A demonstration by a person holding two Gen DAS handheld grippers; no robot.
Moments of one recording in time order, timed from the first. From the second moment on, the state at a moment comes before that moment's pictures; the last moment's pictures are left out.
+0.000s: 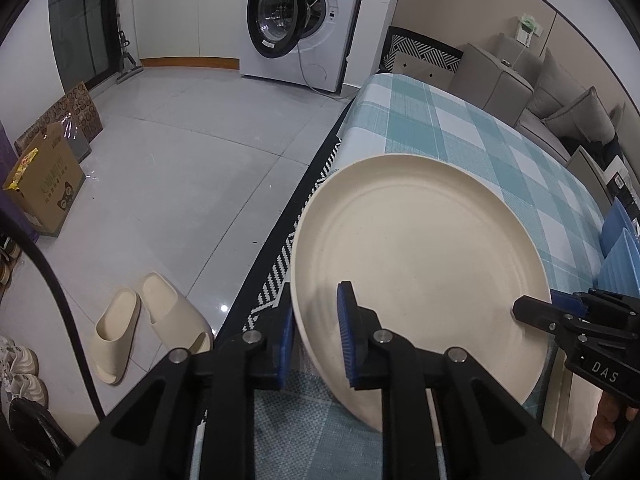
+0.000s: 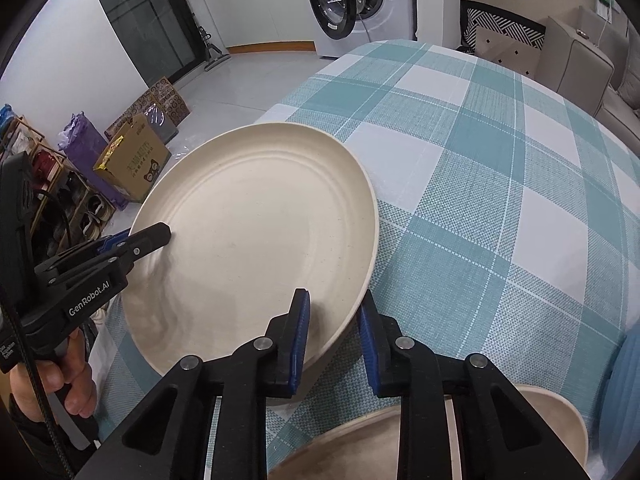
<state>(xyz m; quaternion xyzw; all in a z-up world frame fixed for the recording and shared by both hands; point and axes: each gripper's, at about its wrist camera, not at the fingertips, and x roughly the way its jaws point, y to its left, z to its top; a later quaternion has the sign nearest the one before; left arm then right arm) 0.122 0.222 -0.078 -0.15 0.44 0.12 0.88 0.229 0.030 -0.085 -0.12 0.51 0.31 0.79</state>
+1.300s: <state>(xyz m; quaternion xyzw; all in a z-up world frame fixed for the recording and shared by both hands) 0.108 0.169 -0.024 -0.10 0.40 0.08 0.91 0.205 -0.031 -0.021 -0.11 0.44 0.28 0.84</state>
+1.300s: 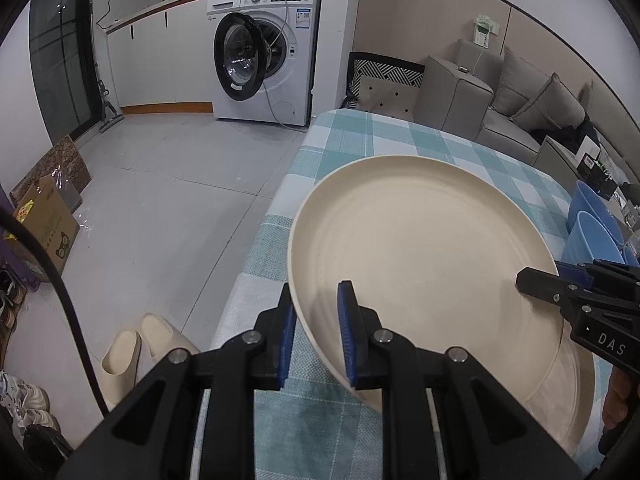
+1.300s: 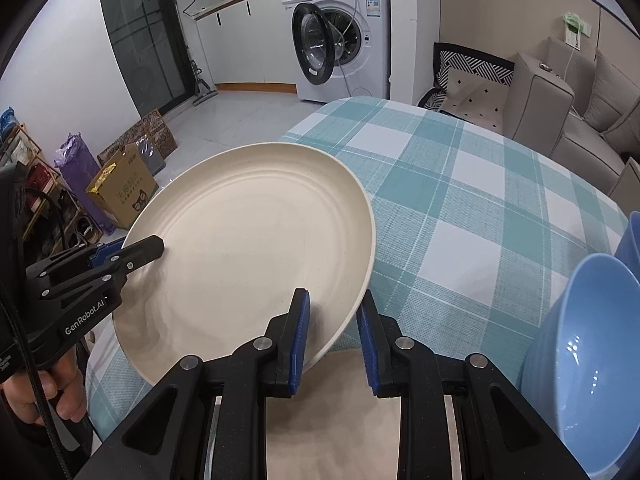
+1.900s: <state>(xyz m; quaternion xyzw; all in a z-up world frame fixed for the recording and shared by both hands) 0.098 0.131 -0.006 -0.07 0.39 0.05 0.92 0.180 -0.079 0.000 -0.09 0.43 0.27 0.86</state>
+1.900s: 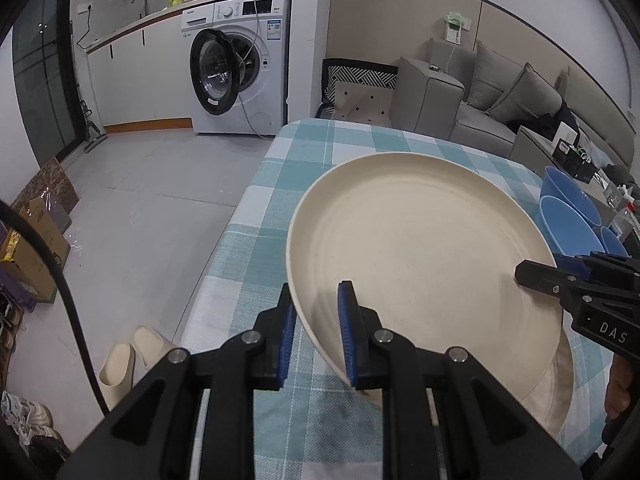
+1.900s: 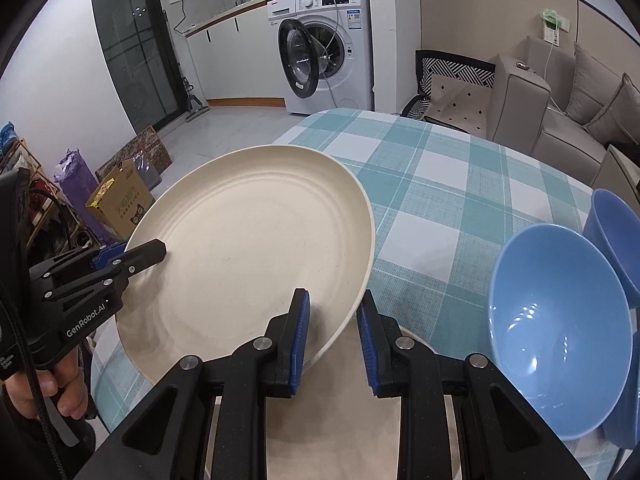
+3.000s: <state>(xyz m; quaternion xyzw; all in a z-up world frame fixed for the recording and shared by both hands) 0.064 0.065 -0.004 -0.03 0.39 0.01 0.92 0.140 -0.153 -0.001 -0.05 0.42 0.26 0.87</state>
